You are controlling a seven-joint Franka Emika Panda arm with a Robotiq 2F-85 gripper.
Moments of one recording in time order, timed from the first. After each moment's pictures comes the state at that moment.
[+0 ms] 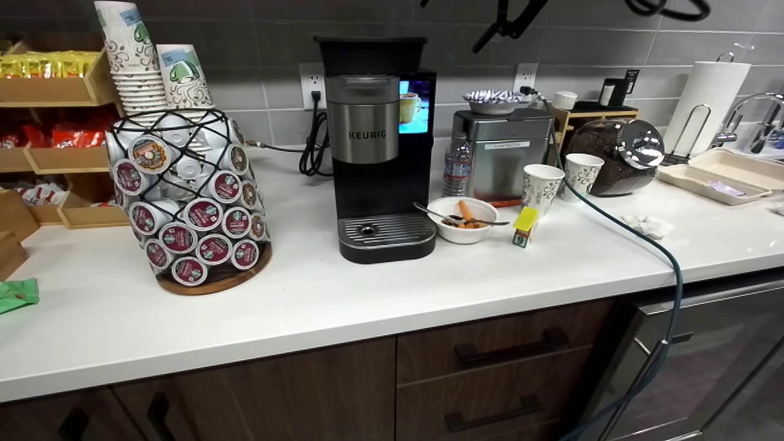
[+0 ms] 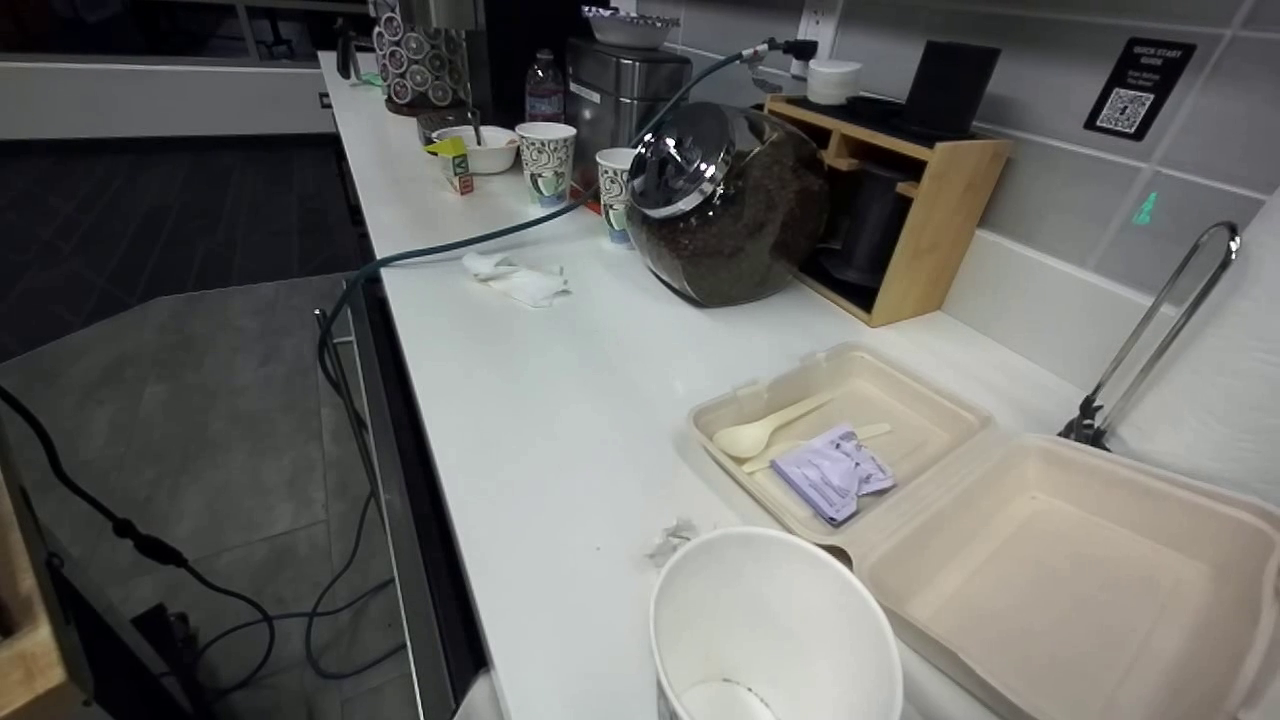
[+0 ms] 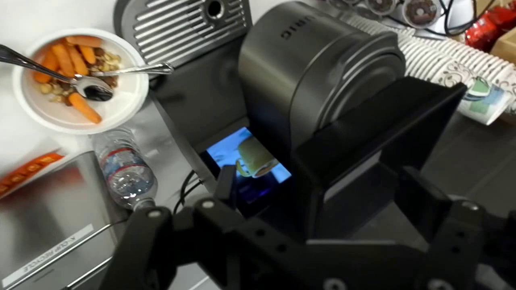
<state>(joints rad) 0.20 0.18 0.18 -1.64 -0.20 2.58 1.19</state>
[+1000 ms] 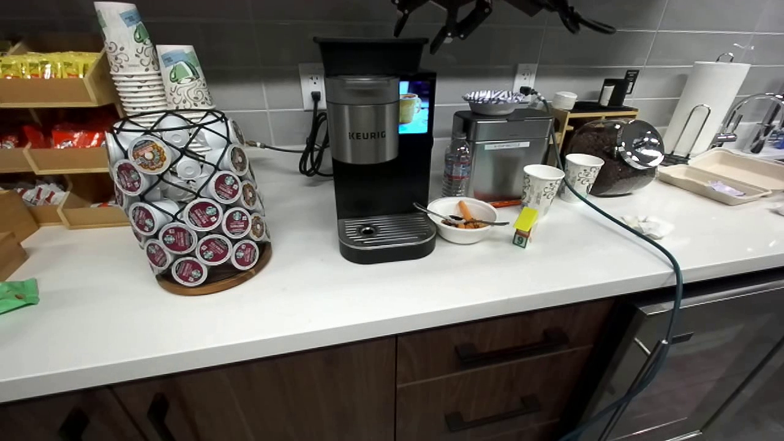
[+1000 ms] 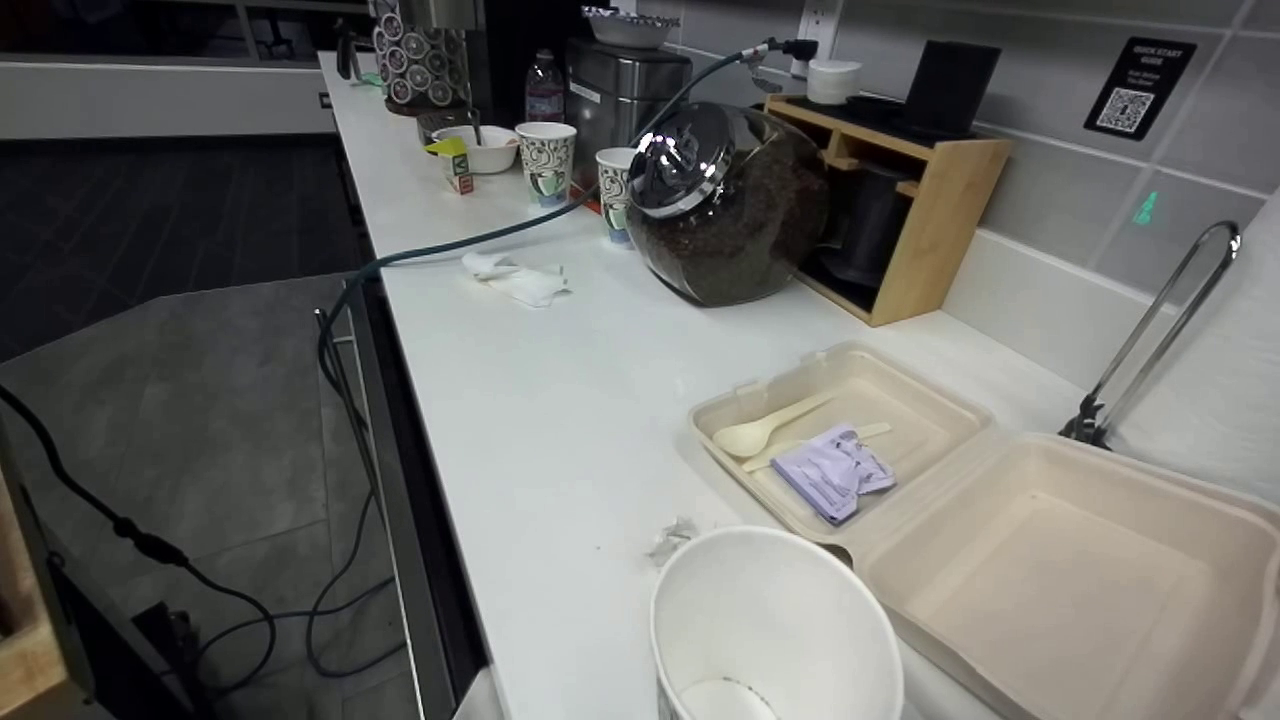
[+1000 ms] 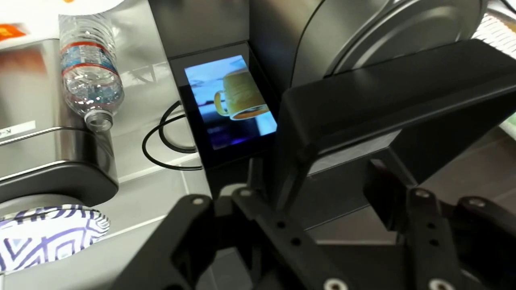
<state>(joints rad) 0.35 0.44 0.02 -1.29 -0.40 2.45 1.07</state>
